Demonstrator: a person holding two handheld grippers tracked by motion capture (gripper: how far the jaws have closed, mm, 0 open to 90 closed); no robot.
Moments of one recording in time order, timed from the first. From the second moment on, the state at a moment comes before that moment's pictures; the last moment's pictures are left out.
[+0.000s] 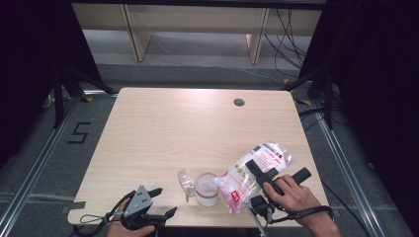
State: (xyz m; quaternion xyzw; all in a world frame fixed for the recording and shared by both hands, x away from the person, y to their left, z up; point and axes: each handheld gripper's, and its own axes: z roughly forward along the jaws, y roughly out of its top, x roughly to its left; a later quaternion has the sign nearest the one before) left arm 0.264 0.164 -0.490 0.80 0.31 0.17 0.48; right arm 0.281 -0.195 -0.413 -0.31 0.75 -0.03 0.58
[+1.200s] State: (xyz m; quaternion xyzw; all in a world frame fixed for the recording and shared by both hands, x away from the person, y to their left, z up) left arm 0.264 0.164 -0.490 0.80 0.31 0.17 0.48; right arm 0.280 -0.189 -0.413 -0.33 0.75 -0.06 0.57
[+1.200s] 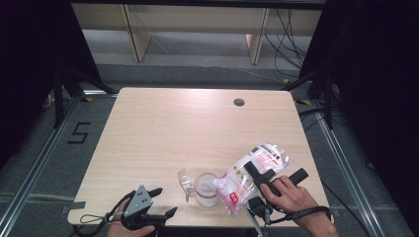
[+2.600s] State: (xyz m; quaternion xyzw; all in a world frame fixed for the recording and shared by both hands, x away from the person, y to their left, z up) left arm 0.264 0.164 -0.489 0.80 0.31 0.17 0.48; right arm 0.276 -0.186 -0.415 -0.34 0.74 -0.05 0.57
